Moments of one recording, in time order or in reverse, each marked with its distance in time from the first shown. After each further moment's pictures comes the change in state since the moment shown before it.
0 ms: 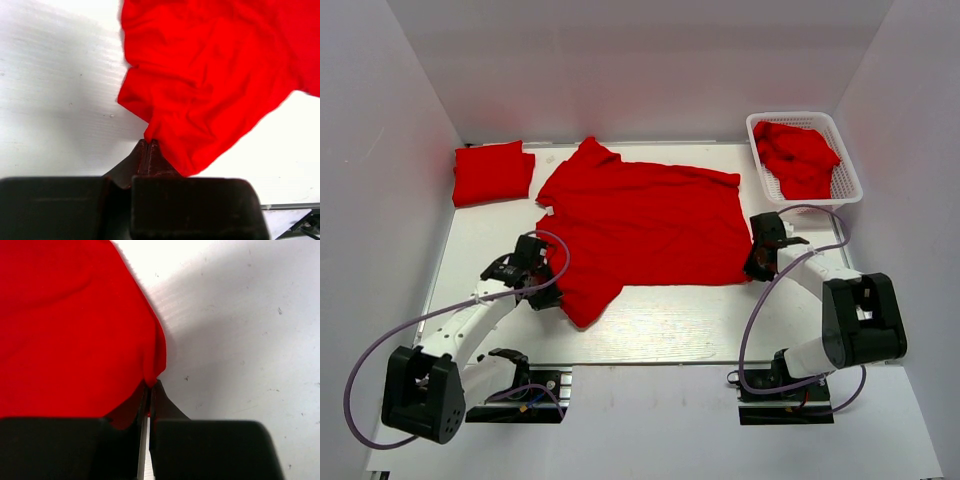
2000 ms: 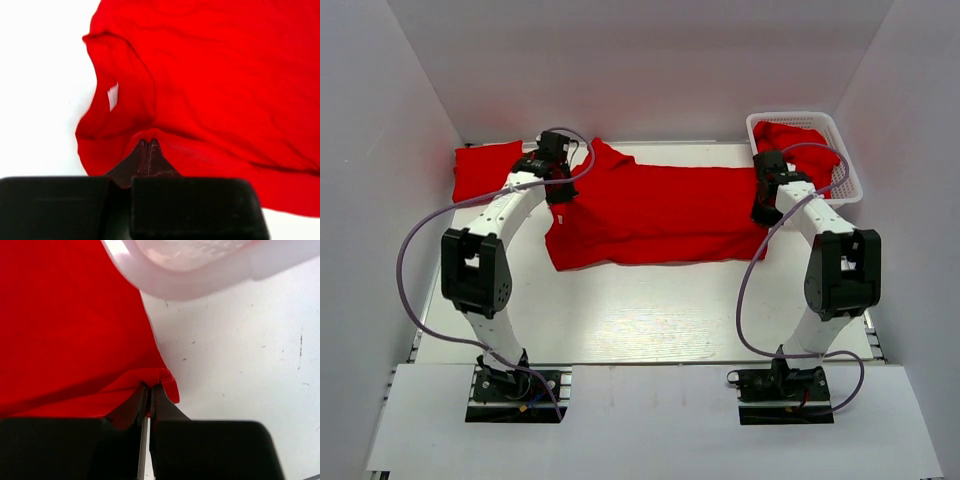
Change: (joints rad) left arm 0.028 0.712 0.935 -0.003 -0.199 0.211; right arm -0.057 0.298 0.624 -0.326 0.105 -0.185
